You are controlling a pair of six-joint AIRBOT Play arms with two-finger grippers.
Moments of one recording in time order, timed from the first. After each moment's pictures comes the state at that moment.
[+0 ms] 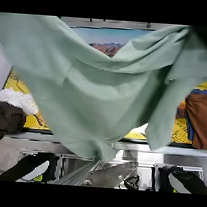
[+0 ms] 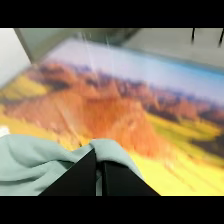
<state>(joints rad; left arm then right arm) -0.18 -1.09 1.97 -1.81 1.06 1.52 0.10 -1.07 1.76 2.18 -1.22 -1.81</state>
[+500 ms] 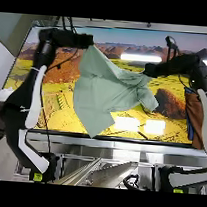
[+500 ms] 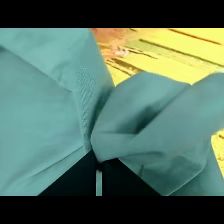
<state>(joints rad) -0.23 -1.86 1.98 -1.86 0.87 1.55 0.07 -1.68 1.50 2.20 -0.96 -1.81</state>
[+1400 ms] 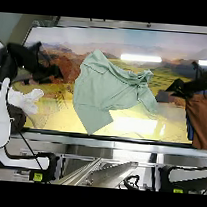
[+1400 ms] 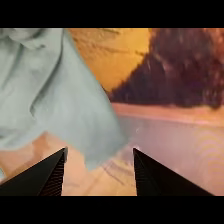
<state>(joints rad) 0.12 -1.47 1.43 -1.88 1.38 1.54 -0.30 -1.65 1.38 2.16 -1.37 -1.83</state>
